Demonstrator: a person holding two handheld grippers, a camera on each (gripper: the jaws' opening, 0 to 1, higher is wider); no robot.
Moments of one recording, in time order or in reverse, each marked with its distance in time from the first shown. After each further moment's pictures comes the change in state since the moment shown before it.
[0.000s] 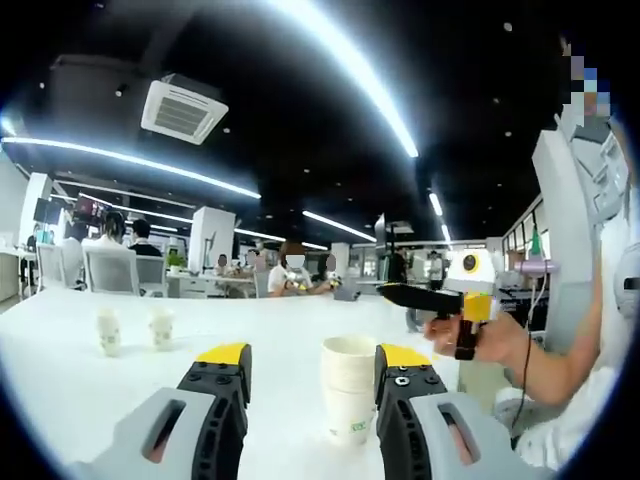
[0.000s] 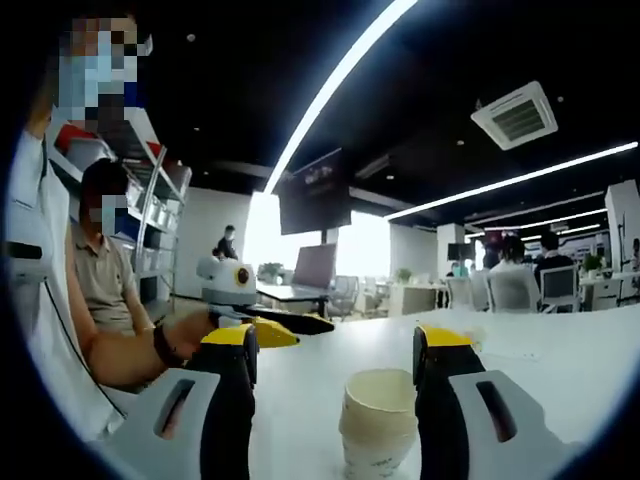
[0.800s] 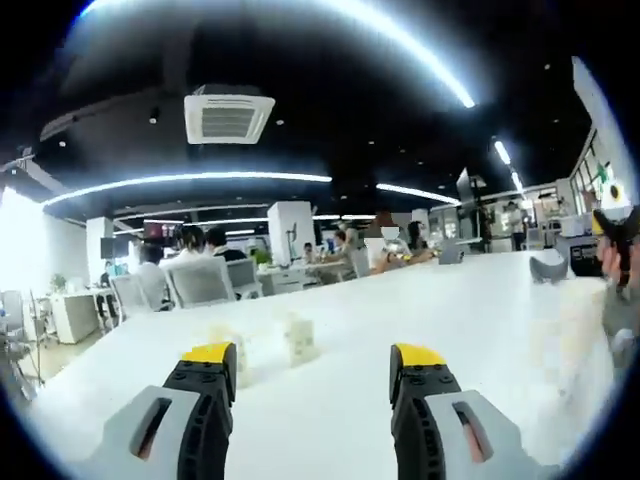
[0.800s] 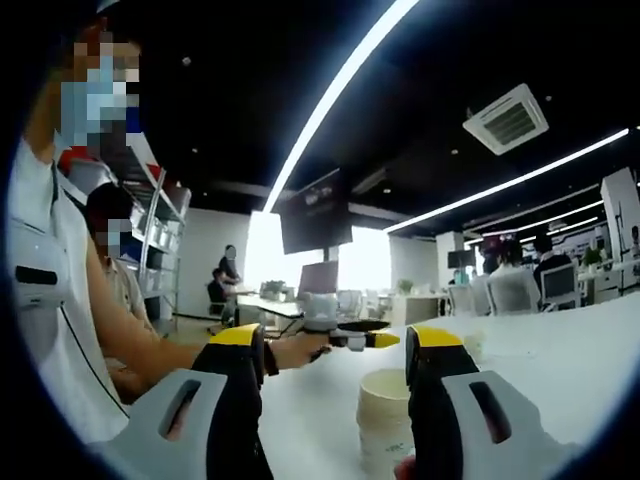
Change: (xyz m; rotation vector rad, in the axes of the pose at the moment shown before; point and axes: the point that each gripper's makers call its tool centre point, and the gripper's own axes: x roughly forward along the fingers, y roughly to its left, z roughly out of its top) left arm 0.044 0.212 -0.027 0.239 0.172 0.393; right arm -0.032 0.006 0.014 -0.003 -0.010 -0.044
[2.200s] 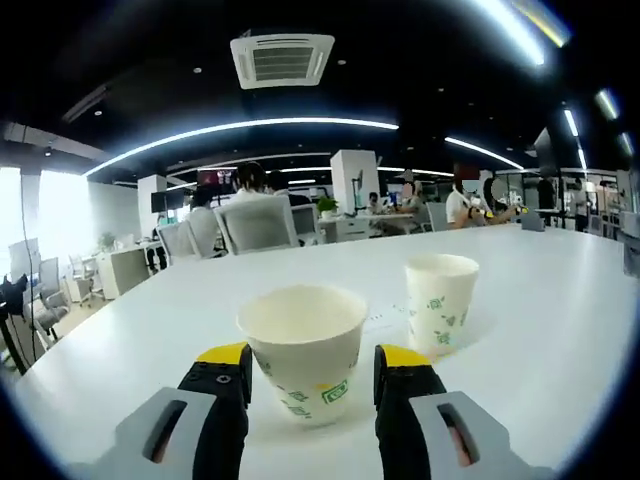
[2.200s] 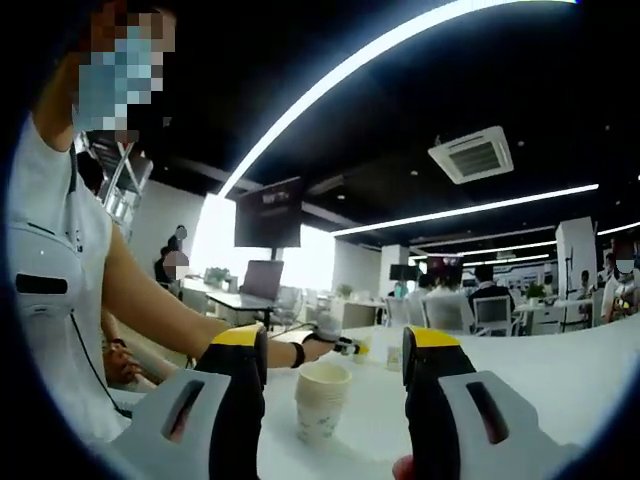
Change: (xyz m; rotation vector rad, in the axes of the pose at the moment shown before) left arm 0.148 0.080 -0.077 -0.068 0.190 0.227; right arm -0.080 -0.022 0.048 -0.155 0.012 -0.237
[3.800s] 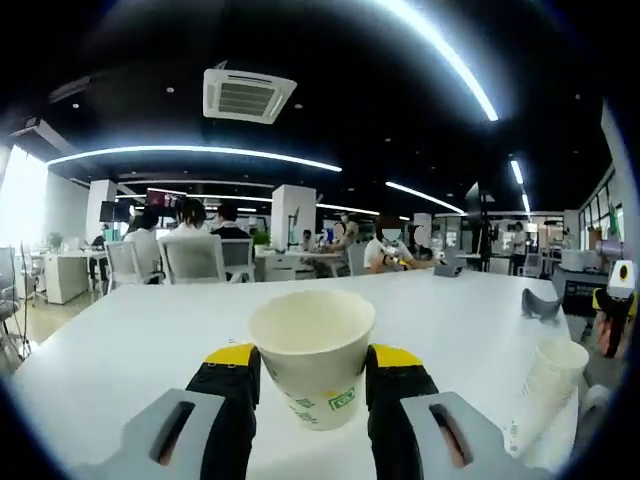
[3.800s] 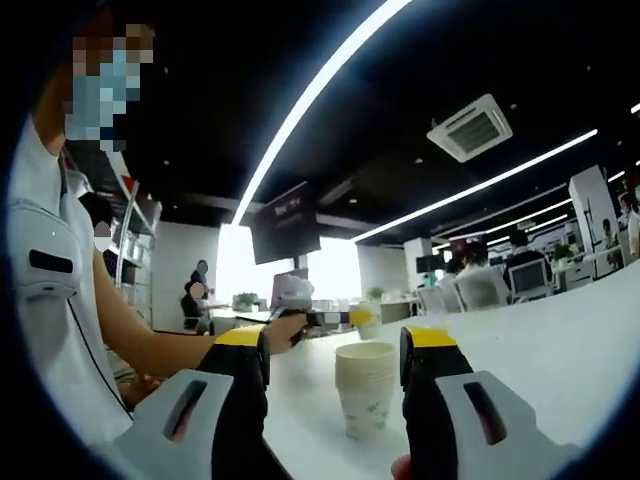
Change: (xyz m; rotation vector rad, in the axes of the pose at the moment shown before) left arm -0.211 -0.104 0.075 -0.095 -0.152 -0.333; right arm 0.017 0.024 -0.055 0.201 -0.043 0.086
